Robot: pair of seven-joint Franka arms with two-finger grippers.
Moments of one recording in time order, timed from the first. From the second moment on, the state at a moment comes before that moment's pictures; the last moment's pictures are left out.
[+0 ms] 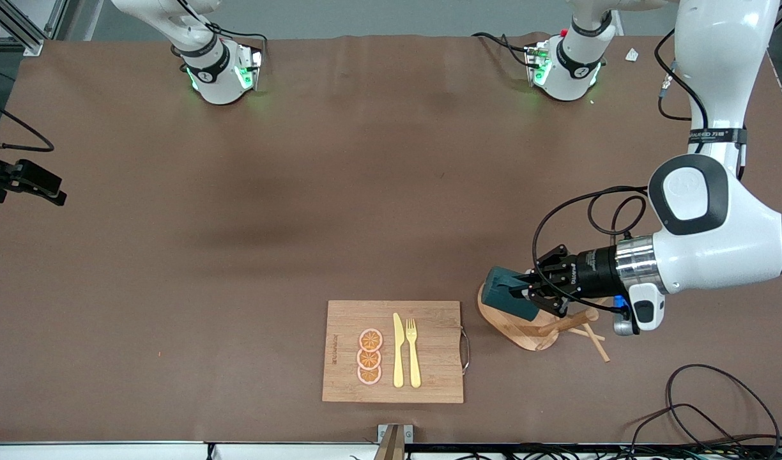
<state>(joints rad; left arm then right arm) -0.08 0.57 -0.13 -1.31 -0.80 1.93 -1.02 0.03 0.11 -0.08 -1.43 -0.03 1.57 0.00</state>
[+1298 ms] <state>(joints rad) 0.00 0.63 -0.13 -1.31 -0.82 1.93 -1.02 0.04 0.11 -0.07 -1.43 -0.03 1.64 0.00</state>
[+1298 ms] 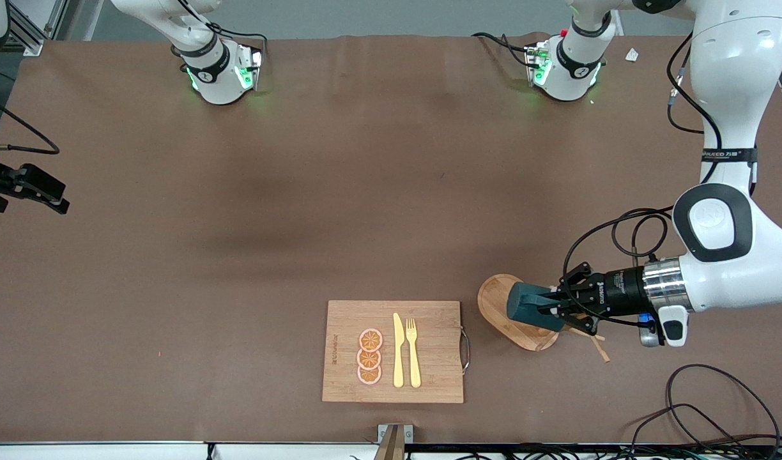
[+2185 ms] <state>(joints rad) 0.03 0.64 -0.13 -1.31 -0.88 1.93 -1.02 0.05 0.11 -0.06 -1.43 -0.03 1.60 0.06</state>
